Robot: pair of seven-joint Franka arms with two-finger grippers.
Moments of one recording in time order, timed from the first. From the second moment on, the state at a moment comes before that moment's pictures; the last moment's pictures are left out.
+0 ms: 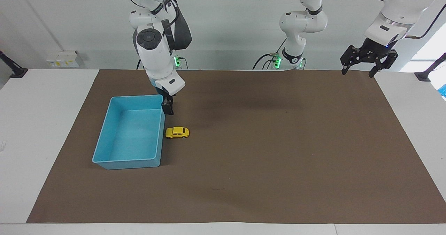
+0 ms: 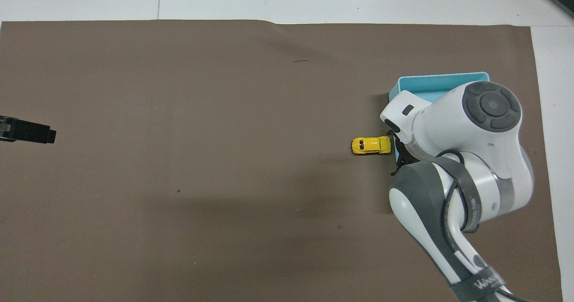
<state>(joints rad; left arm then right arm) -0.06 -0.08 0.02 -1.61 -0.02 1.58 0.16 0.06 0.05 0.21 -1.97 0.00 1.96 -1.31</state>
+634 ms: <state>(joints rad) -0.06 -0.08 0.02 -1.61 -0.02 1.58 0.16 0.06 0.16 0.21 -1.99 -0.03 2.13 -1.31</state>
